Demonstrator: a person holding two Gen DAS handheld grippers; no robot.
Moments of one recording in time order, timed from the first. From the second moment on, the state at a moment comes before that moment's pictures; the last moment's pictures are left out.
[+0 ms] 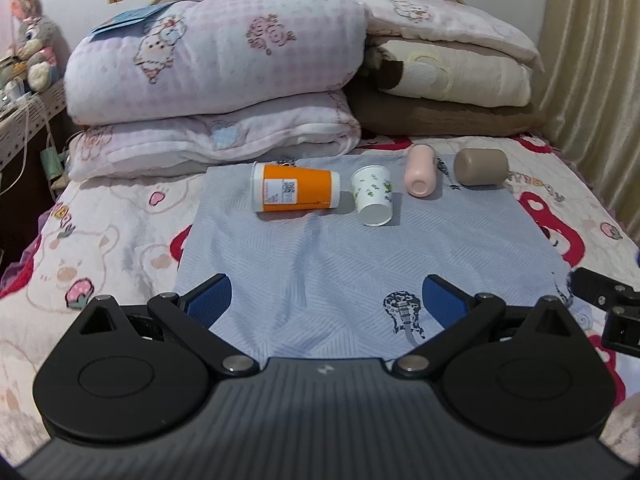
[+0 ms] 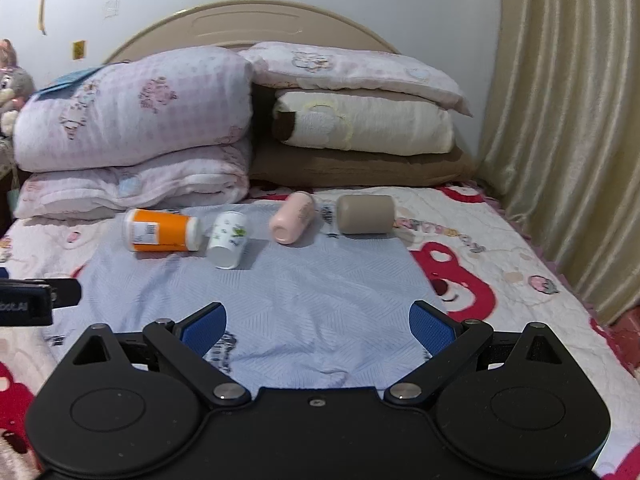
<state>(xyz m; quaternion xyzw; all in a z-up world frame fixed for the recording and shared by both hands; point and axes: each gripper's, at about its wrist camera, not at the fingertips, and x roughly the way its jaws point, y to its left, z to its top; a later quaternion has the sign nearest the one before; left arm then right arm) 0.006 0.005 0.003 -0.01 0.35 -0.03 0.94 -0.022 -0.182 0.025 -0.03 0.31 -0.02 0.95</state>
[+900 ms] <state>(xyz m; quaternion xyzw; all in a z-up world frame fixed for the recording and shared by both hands) 0.196 0.046 -0.043 -0.10 0.45 -0.09 0.88 0.149 -0.046 -0.012 -0.30 0.28 0.37 0.84</state>
